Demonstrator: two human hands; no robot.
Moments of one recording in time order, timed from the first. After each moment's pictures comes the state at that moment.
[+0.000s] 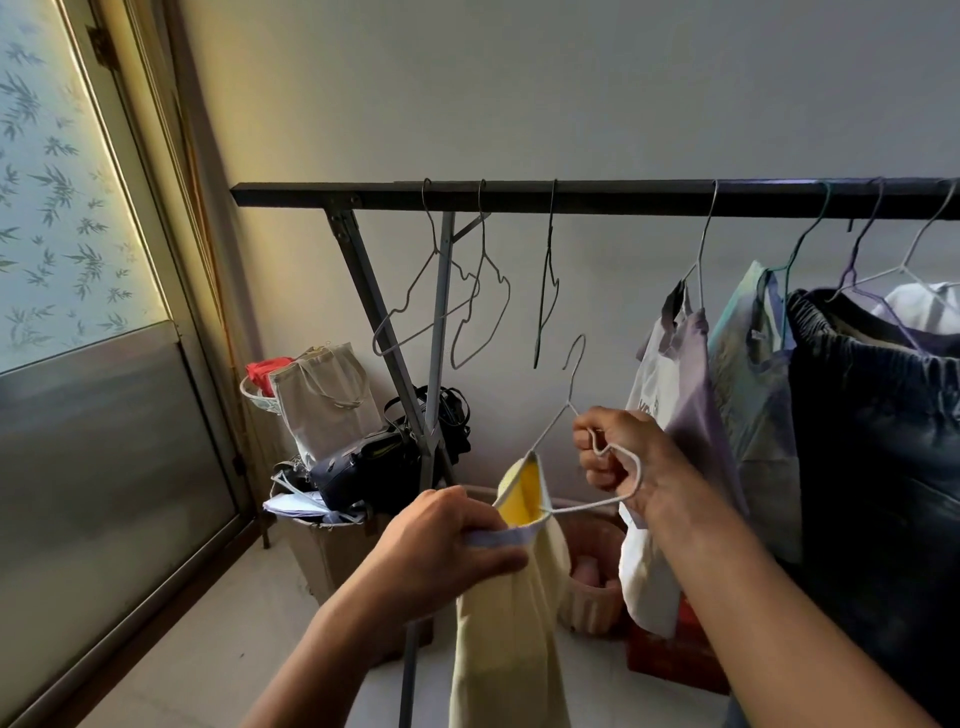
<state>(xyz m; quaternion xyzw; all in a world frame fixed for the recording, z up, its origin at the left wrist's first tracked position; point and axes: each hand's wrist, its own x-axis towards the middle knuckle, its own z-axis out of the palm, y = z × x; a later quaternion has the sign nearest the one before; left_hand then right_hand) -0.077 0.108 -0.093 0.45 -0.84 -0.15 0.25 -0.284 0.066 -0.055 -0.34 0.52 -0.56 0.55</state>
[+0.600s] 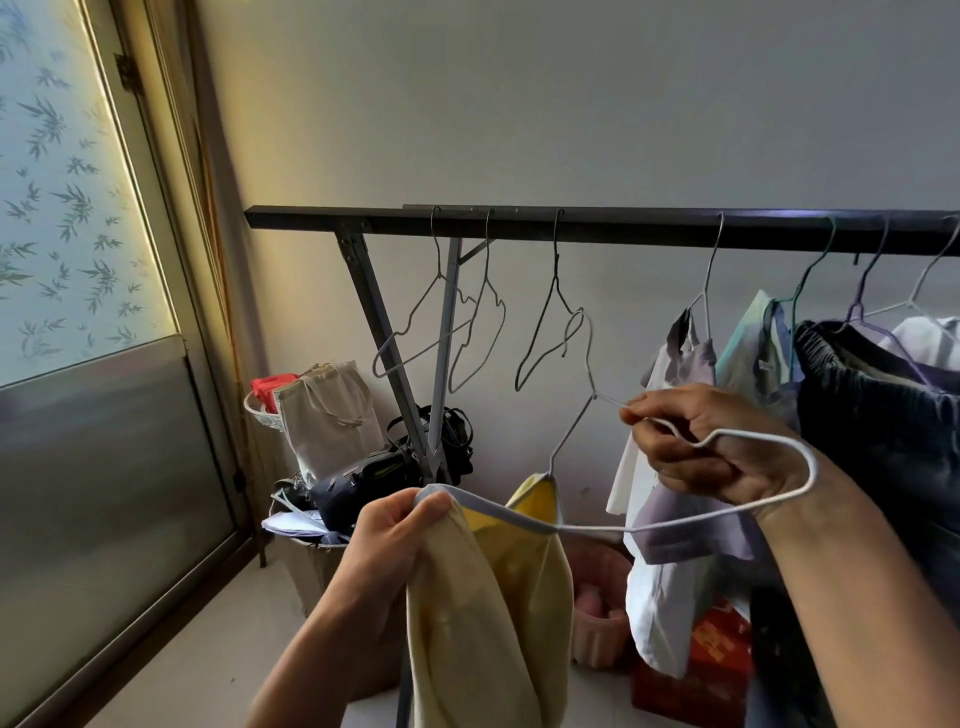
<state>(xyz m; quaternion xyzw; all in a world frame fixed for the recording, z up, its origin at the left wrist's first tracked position) -0.065 0.084 -0.111 0.46 -0.49 -0.52 0.52 -0.330 0.100 0.007 -0.52 0.45 -0.43 0.59</state>
